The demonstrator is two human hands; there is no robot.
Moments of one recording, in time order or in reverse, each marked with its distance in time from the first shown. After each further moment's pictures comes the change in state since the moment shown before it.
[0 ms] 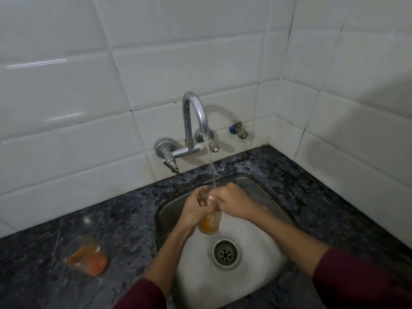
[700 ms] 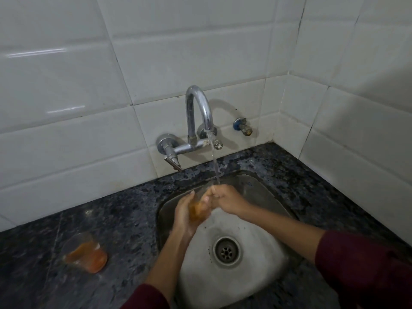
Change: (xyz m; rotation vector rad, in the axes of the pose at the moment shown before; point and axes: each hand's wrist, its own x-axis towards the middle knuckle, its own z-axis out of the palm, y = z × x) left_hand 0.004 -0.022 -0.009 -0.851 0.189 -0.389; right_hand 0.018 0.003 0.025 0.744 -0.019 0.139
